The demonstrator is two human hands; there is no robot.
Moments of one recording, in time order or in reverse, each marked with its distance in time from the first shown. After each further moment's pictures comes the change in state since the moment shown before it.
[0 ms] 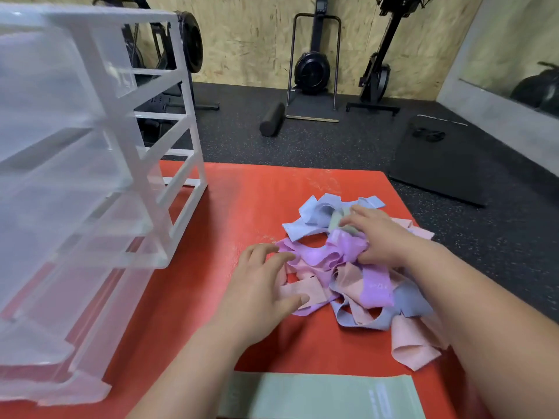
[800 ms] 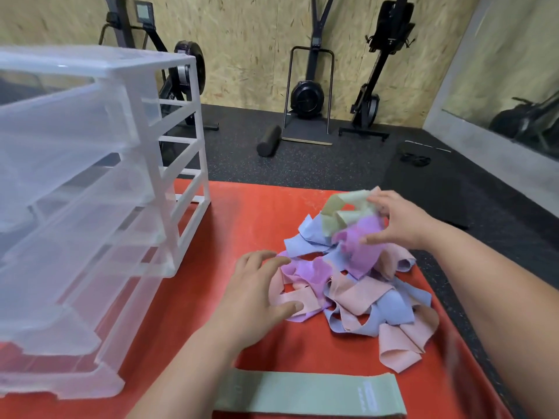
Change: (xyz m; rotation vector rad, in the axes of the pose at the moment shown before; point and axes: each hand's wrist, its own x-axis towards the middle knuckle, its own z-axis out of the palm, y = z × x) left_hand -0.011 0.017 -0.033 -0.057 0.015 0.001; right_hand -0.041 0.015 -0.088 0.239 0.217 0.041
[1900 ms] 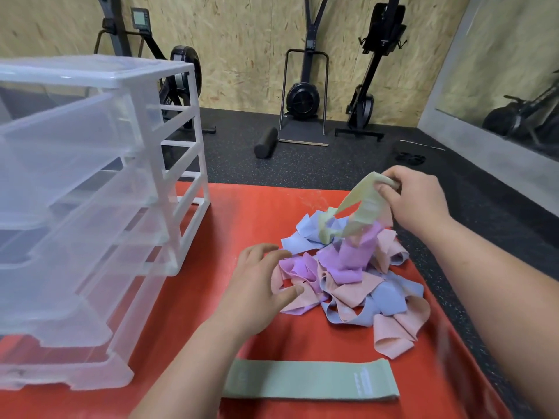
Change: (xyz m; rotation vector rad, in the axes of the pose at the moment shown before) left_hand -0.002 0.015 -0.008 -0.020 0.045 0.013; right_hand -0.024 -0.020 -0.026 0.052 0.568 0.026
